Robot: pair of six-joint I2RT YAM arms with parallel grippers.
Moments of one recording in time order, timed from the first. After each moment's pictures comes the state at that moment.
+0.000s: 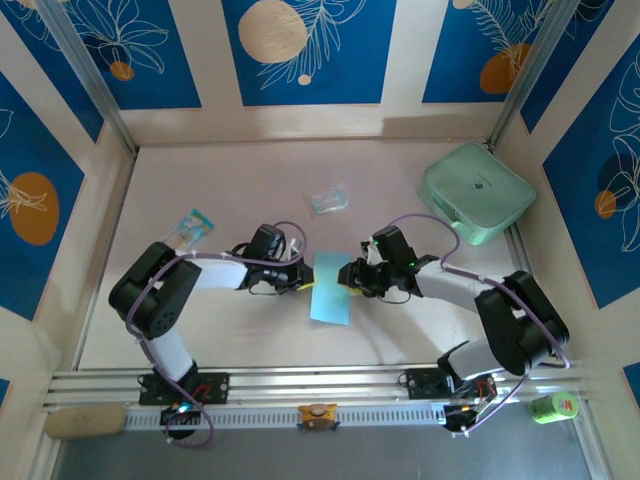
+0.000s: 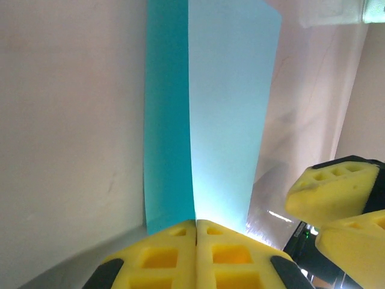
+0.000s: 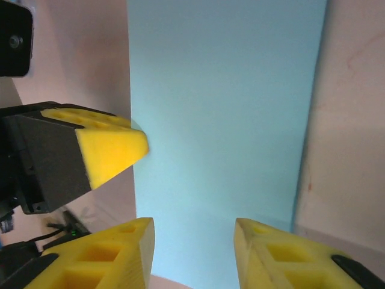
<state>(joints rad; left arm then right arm) -0.59 1.73 0.73 0.12 0.64 -0.89 0.55 1.40 0.61 -0.15 -0.50 0.85</state>
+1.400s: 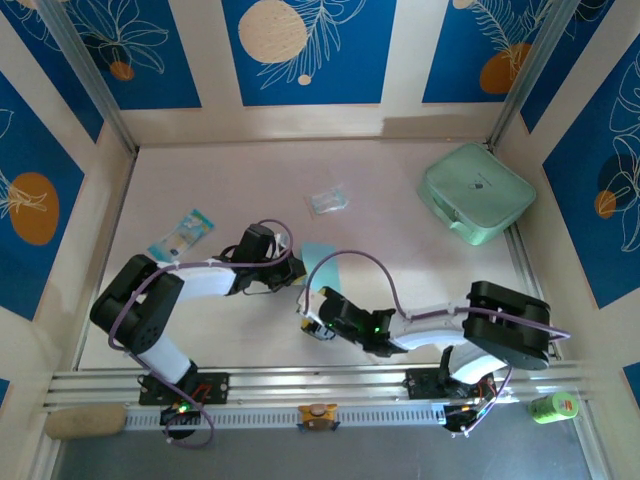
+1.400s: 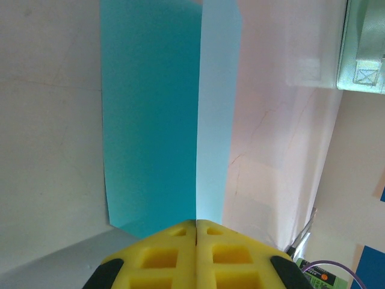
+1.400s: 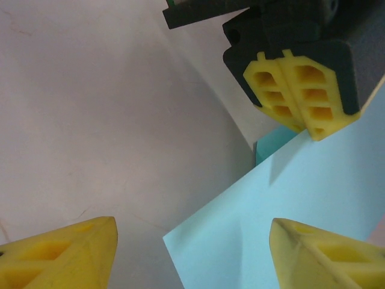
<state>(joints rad) -0.57 1.61 0.67 0.16 0.52 -1.04 1.24 1.50 0.49 0.30 0.40 -0.13</state>
